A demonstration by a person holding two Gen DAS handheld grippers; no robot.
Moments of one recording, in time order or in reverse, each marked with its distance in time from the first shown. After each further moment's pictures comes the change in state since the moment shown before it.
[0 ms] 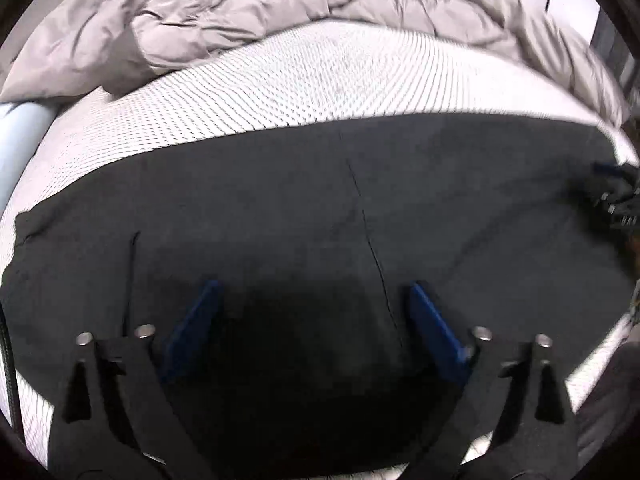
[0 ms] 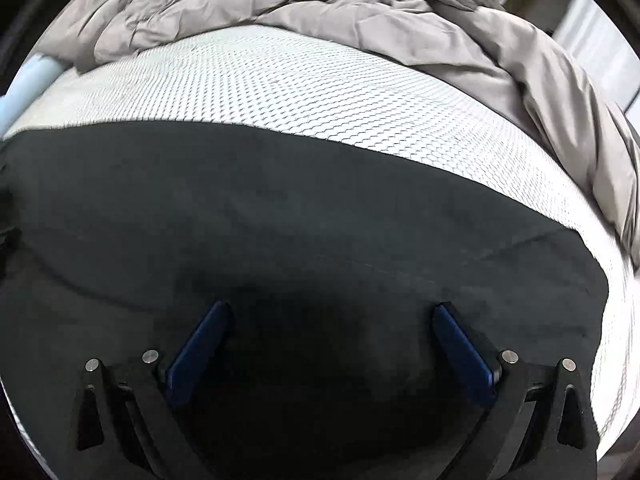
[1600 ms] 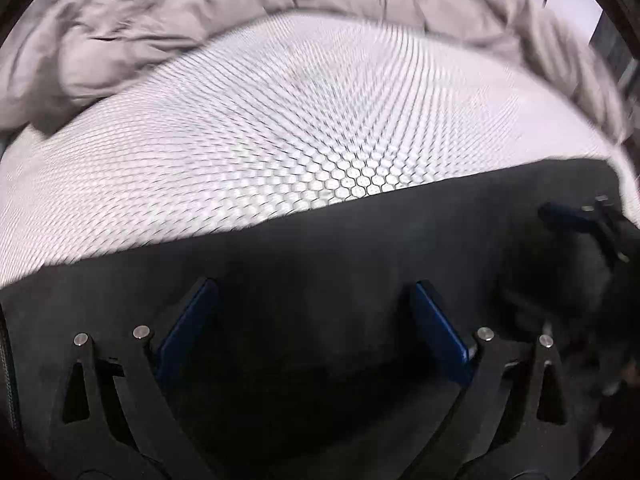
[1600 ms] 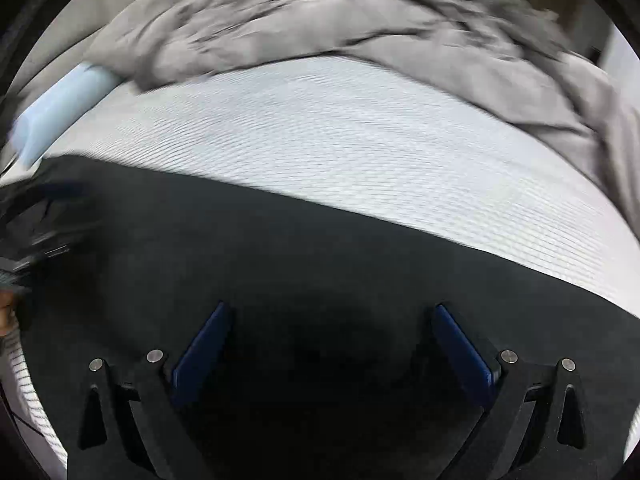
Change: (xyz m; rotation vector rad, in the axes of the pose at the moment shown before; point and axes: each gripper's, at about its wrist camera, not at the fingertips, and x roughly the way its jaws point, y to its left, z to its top) left arm 0.082 -0.039 0.099 0.043 0.112 -0.021; right arm 0.033 0.083 0.095 -0.111 -0.054 0.209
